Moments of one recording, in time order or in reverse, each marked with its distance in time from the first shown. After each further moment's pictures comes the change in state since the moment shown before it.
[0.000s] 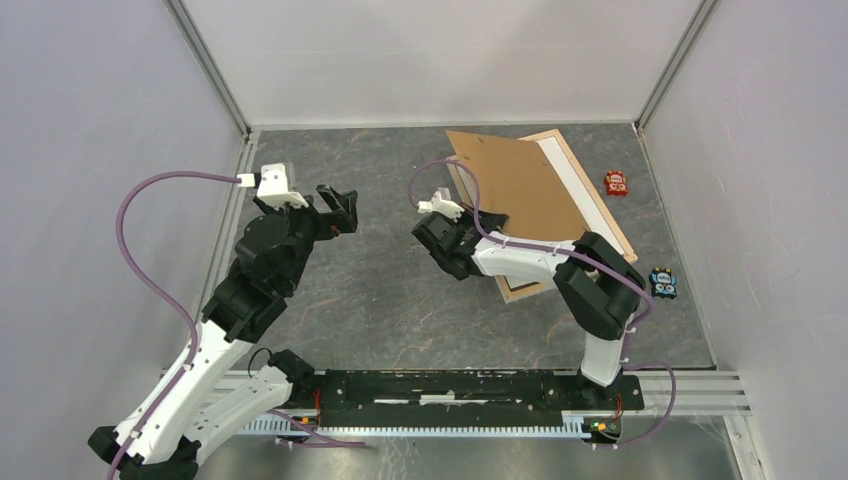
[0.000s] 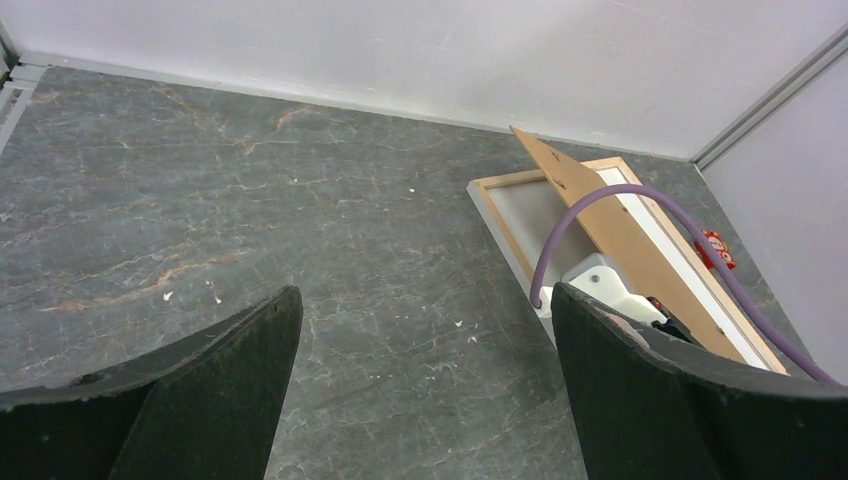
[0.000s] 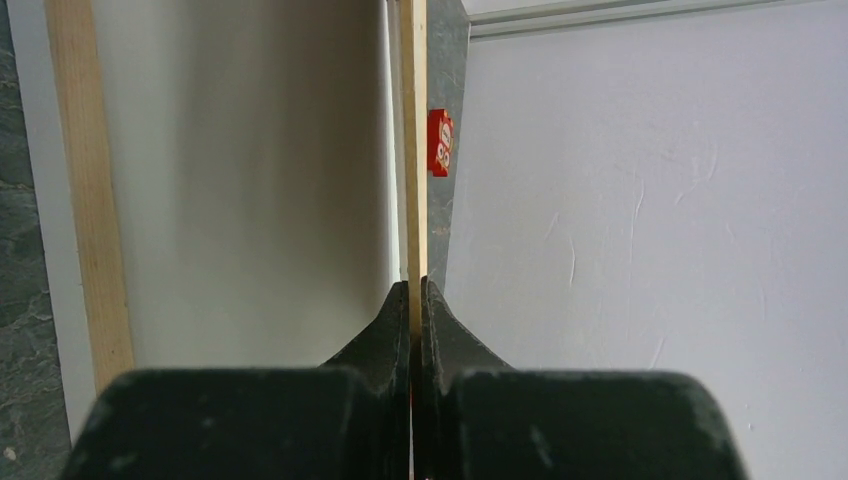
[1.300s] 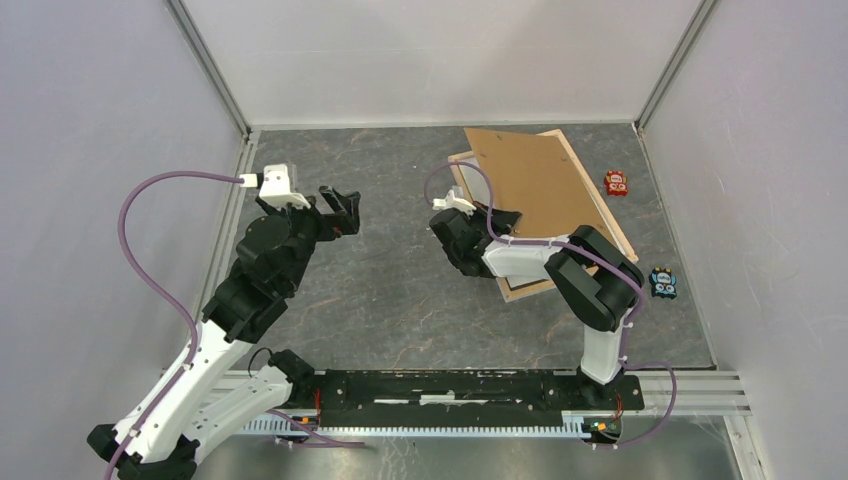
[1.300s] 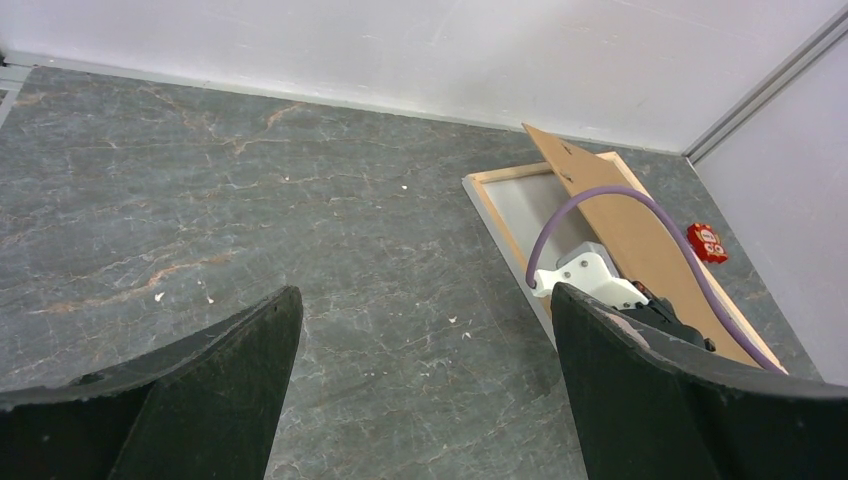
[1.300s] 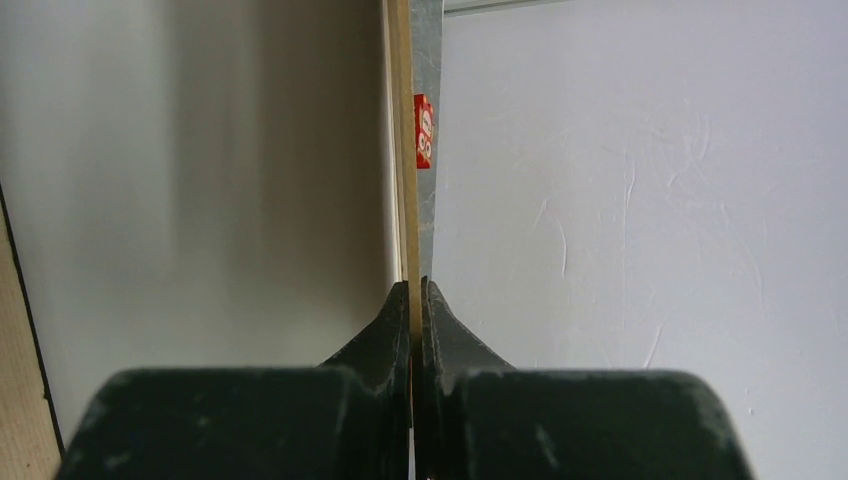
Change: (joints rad) left arm -0.017 0.000 0.000 0.000 0.000 0.000; right arm -0.095 0.038 -0.151 0.421 0.044 -0.261
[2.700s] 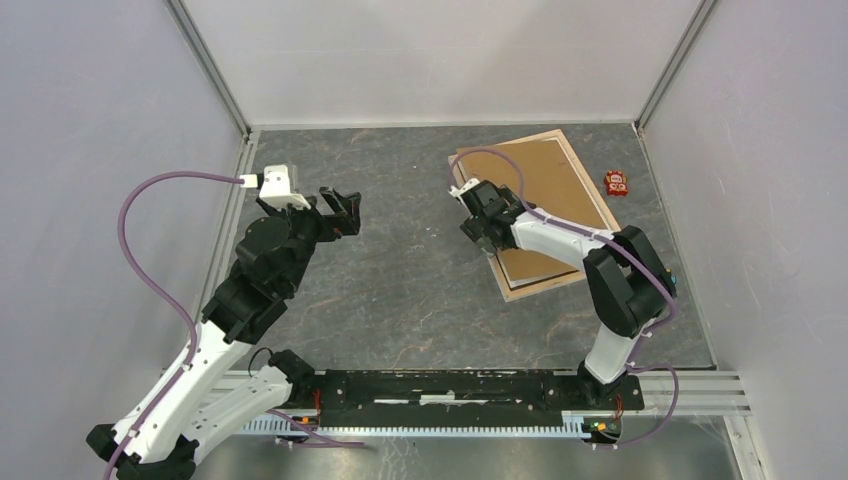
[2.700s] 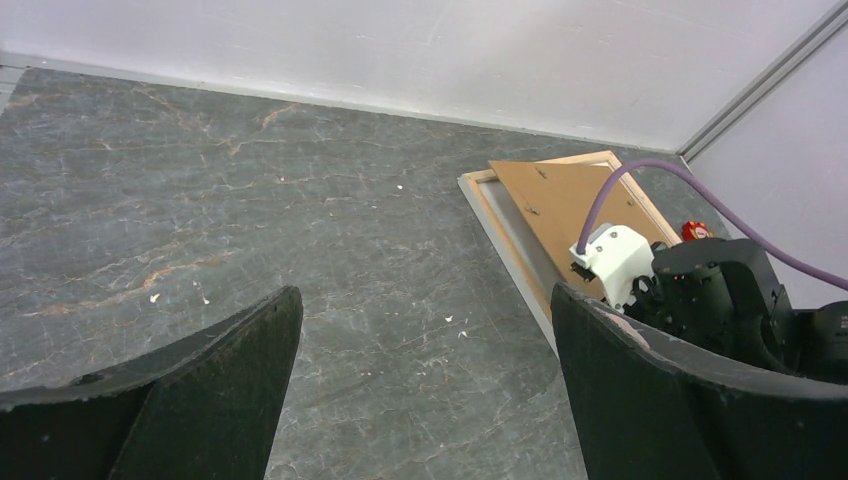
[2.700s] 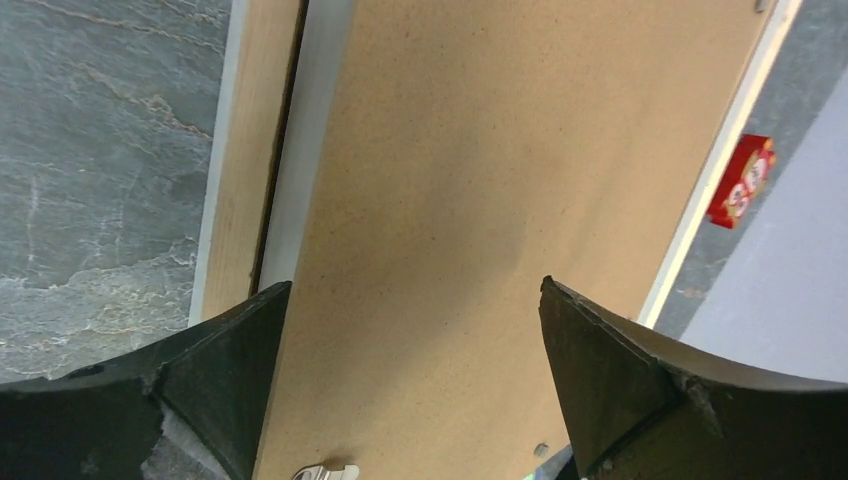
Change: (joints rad) left arm -0.009 -0.004 0.000 0.000 0.002 0.000; right arm -0.164 -0.122 0.108 -0.486 -0.758 0.303
